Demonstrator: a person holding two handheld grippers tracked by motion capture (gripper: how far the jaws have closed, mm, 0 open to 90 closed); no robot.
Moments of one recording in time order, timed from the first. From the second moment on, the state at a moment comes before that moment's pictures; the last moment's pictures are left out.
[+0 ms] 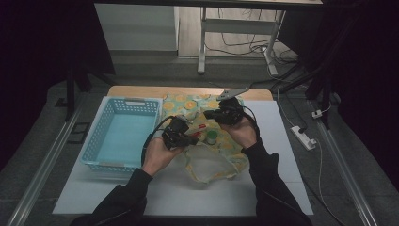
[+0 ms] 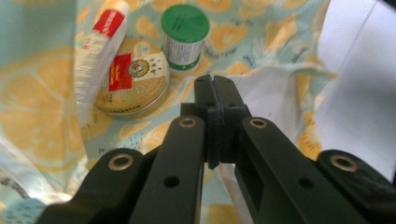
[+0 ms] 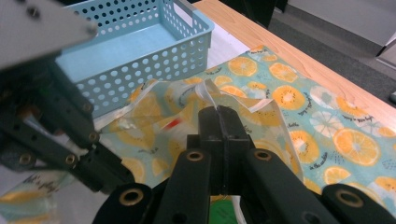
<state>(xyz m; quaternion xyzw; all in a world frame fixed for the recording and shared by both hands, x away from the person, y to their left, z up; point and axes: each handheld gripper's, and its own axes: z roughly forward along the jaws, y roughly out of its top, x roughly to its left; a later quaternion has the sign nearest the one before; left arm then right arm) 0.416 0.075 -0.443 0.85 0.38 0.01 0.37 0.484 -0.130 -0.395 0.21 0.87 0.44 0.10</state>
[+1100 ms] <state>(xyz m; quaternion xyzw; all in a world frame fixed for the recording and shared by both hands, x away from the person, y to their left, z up) 0.448 0.110 -0.358 0.82 0.36 0.00 0.45 0.470 -0.135 -0.364 0.19 0.87 0.45 0.09</state>
